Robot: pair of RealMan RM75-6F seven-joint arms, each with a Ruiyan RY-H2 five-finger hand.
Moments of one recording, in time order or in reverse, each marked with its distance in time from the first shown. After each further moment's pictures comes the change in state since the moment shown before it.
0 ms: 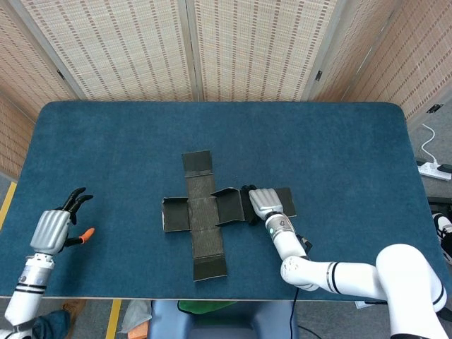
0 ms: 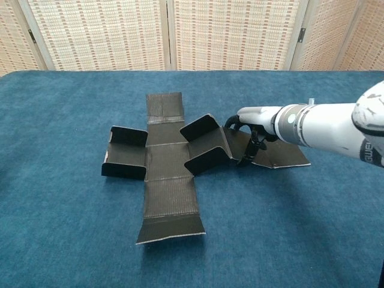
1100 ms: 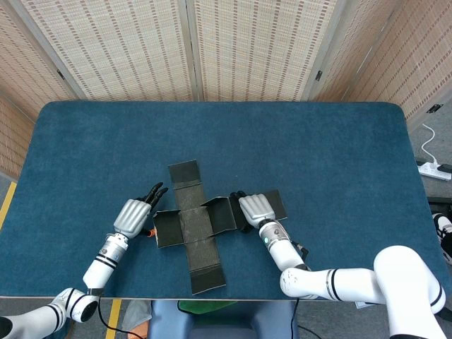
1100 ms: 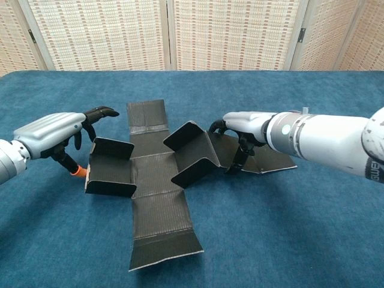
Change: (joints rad) left arm -0.266 -0.345 0.005 0.205 -0.020 -0.220 0.091; right arm -0.007 -0.017 -0.034 -0.056 -0.130 0.031 0.048
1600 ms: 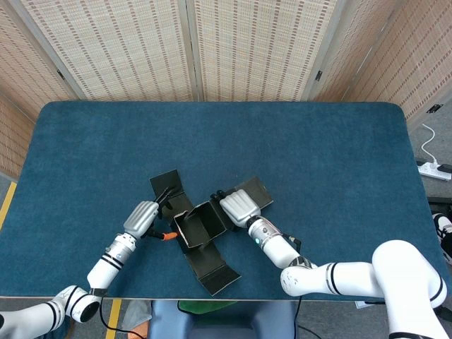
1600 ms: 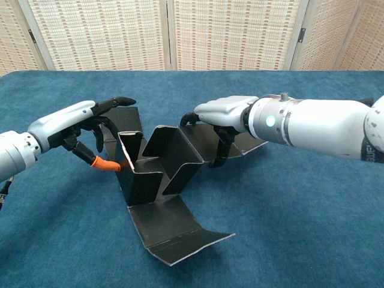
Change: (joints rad) left arm -0.040 0.074 0.001 -0.155 0.019 -0.039 -0.365; right arm 0.069 0.041 -0.032 0.010 -0.246 -0.095 -0.039
